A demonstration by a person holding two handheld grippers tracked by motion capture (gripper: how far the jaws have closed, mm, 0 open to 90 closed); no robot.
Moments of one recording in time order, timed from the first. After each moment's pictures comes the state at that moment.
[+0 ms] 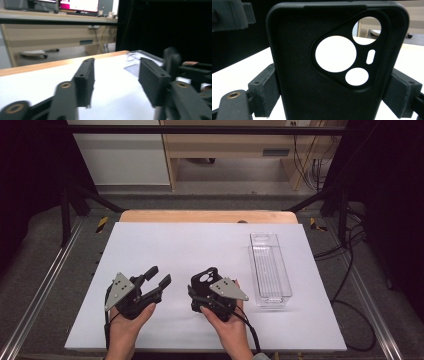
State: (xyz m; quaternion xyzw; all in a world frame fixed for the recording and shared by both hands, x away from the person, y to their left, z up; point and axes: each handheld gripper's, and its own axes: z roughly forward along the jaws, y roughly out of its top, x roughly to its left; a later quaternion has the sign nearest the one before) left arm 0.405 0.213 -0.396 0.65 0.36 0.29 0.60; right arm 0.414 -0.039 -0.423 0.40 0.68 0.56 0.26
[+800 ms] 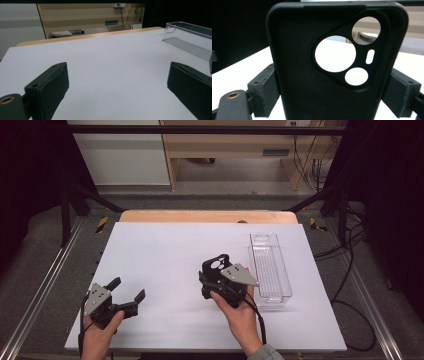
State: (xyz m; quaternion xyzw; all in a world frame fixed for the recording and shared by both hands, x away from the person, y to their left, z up) left arm 0.403 0.292 -0.442 0.66 0.43 0.31 0.54; right arm 0.439 -0.064 -0.397 0.42 0.67 0.54 0.29
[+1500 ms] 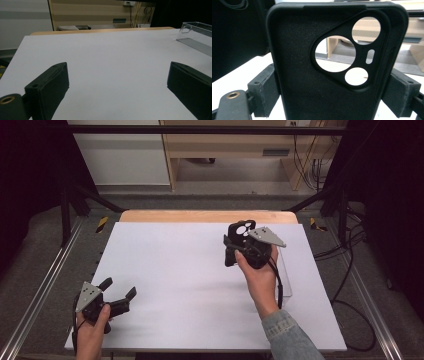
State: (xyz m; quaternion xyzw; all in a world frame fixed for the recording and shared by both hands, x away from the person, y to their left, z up) left arm 0.412 0.315 -0.454 0.65 0.45 0.31 0.53; right arm 0.506 -0.121 -0.343 0.46 0.64 0.53 0.33
